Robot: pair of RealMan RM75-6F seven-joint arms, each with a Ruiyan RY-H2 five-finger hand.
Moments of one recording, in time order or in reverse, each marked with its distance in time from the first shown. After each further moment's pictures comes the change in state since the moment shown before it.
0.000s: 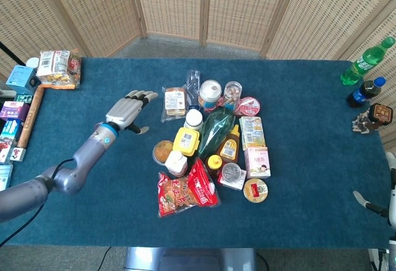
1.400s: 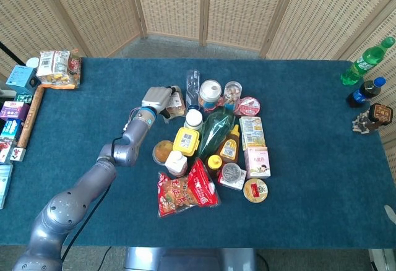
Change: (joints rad) left arm -0.337 -0.489 -0.006 0.837 -0.193 -0.284 0.023; right arm -0.132 0.023 0.020 0.004 0.007 0.121 0.112
